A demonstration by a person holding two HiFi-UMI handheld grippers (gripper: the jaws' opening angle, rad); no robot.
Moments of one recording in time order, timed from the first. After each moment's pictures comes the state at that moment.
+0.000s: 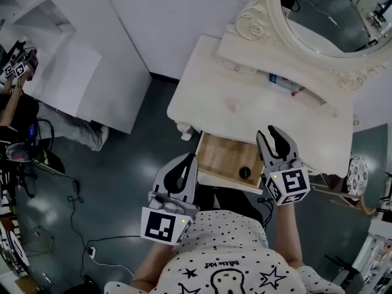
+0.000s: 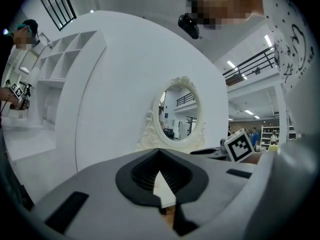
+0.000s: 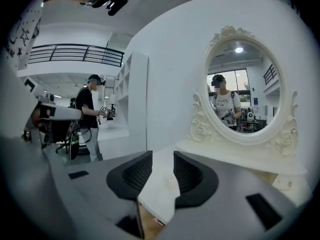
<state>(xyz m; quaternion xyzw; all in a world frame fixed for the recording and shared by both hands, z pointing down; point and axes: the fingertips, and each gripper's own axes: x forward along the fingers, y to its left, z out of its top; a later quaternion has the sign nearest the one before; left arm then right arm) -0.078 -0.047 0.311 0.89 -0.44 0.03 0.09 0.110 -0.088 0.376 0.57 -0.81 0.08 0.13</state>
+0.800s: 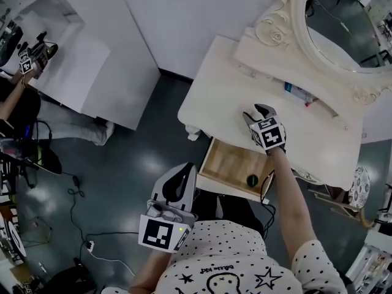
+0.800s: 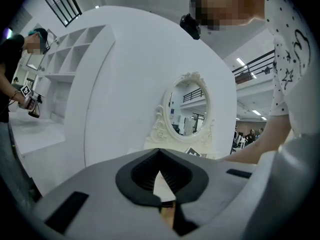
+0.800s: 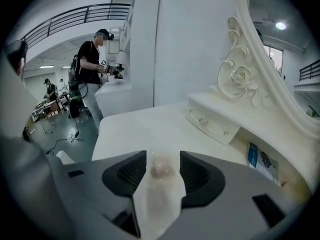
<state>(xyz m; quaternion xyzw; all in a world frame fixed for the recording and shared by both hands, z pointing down) -0.114 -0.065 0.333 0.88 -0.46 0.05 0.13 0.085 -0.236 0.562 0.46 -0.80 0.16 0.36</state>
